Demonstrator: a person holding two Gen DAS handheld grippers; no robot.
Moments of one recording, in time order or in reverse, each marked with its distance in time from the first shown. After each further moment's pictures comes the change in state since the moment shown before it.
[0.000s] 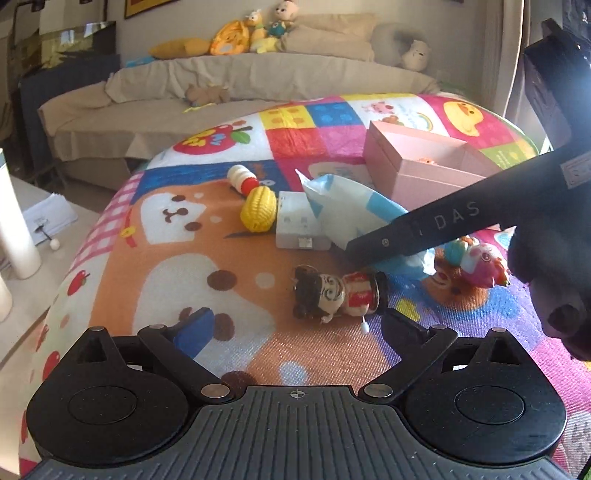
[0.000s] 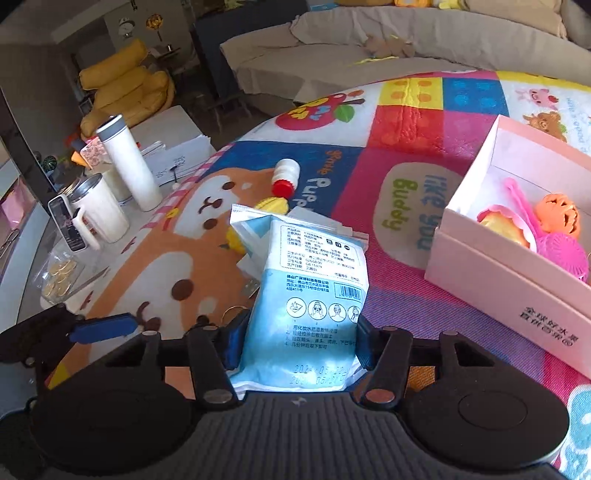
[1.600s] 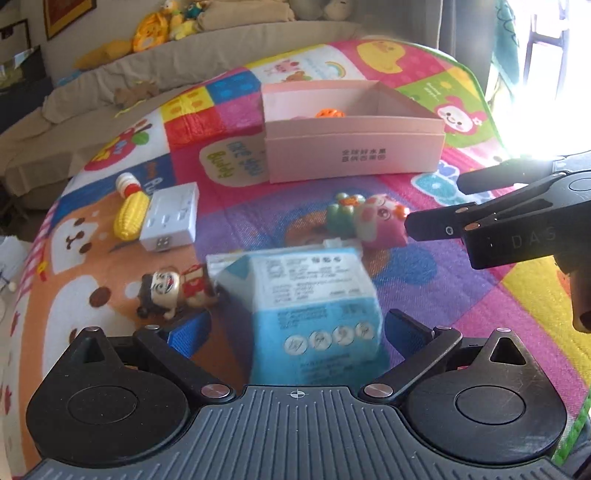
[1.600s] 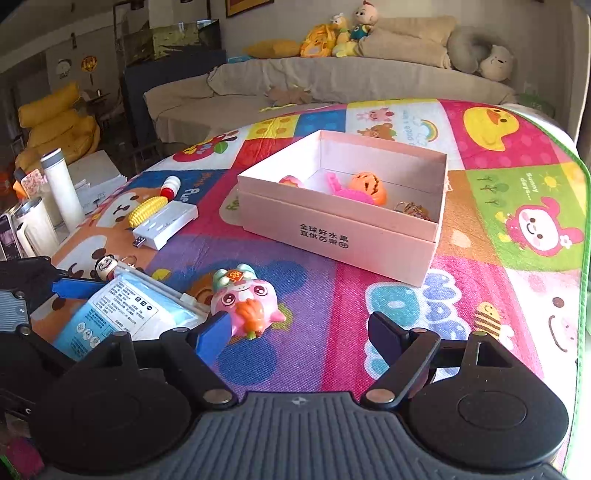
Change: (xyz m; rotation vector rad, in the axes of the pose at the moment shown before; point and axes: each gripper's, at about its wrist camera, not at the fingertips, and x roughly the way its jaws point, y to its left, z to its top) left arm 0.019 -0.091 0.001 0.204 0.134 -0.063; right arm -0.107 -0.060 -0.099 0.043 -0.180 -0.297
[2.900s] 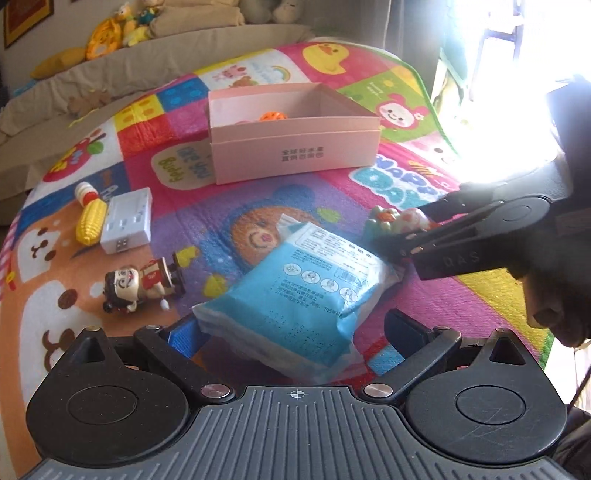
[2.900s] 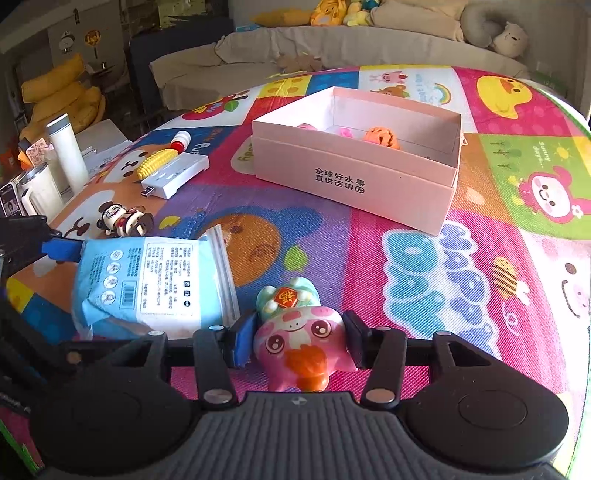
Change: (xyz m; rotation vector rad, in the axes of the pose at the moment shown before) left arm -0.023 -0.013 -0.008 0.083 -0.015 -0.185; right arm 0.001 0.004 -0.024 0.004 0.107 0.009
